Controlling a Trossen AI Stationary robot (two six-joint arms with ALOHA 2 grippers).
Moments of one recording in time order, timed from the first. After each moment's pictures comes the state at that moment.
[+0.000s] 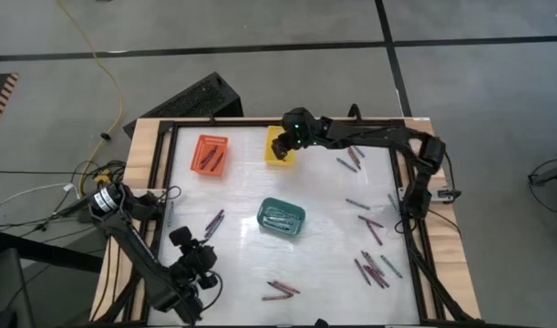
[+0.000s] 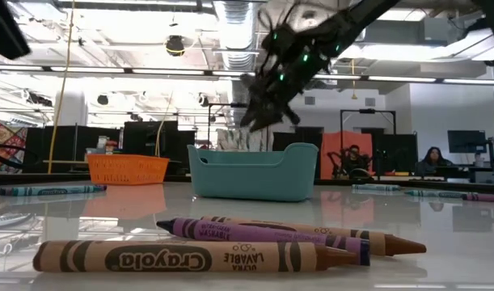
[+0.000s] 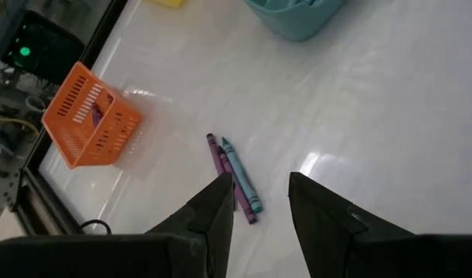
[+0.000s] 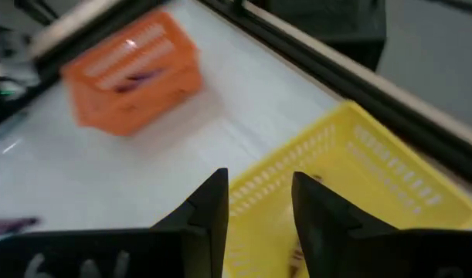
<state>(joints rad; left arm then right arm) -0.90 1.82 1.41 -1.57 -0.70 -1.50 -0.44 1.69 1.29 -0.14 -0.01 0.36</state>
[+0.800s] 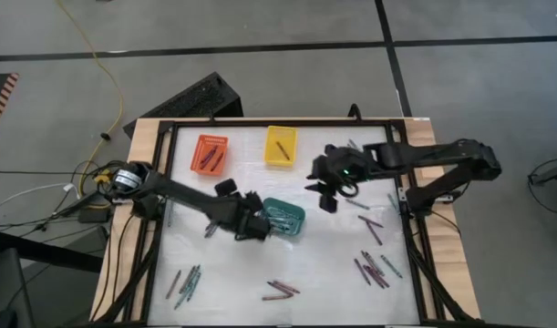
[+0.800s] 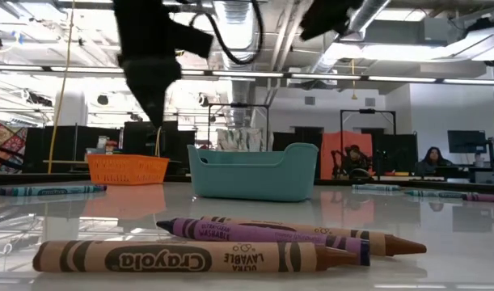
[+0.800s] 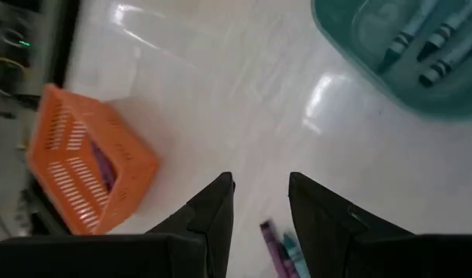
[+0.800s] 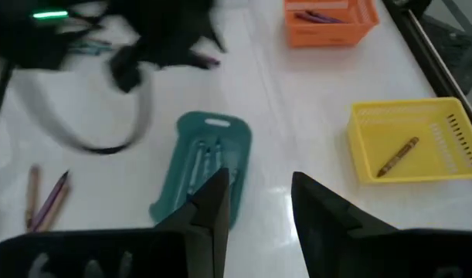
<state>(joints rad) -0.25 1.83 1.40 -1.19 -0.55 -0.71 0.07 1.22 1.29 -0.72 0.17 0.16</state>
